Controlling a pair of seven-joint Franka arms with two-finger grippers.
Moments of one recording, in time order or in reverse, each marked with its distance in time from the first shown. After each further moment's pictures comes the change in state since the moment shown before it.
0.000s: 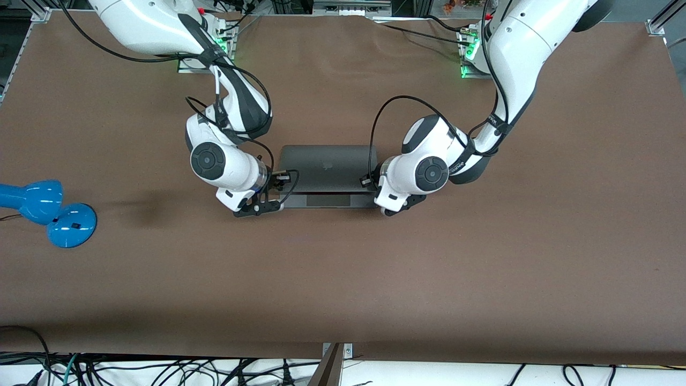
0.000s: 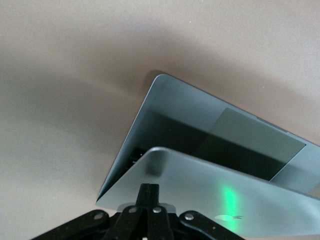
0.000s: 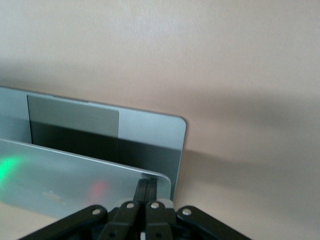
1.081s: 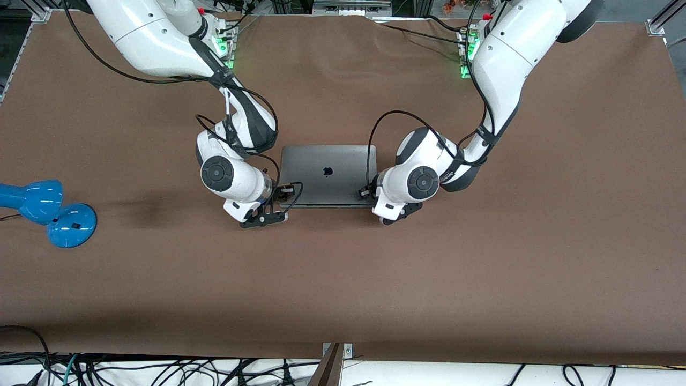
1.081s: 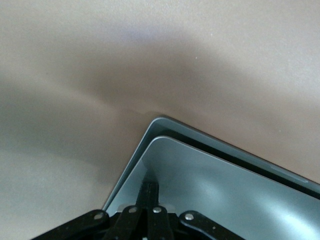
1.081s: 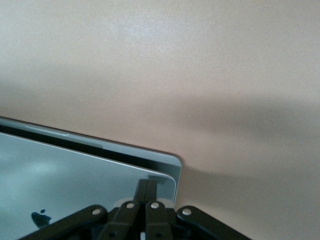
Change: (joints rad) left arm -0.092 0.083 0.105 0.047 0.001 0.080 -0.001; right arm 0.002 0.107 0.000 0.038 -0.060 0.101 -0.005
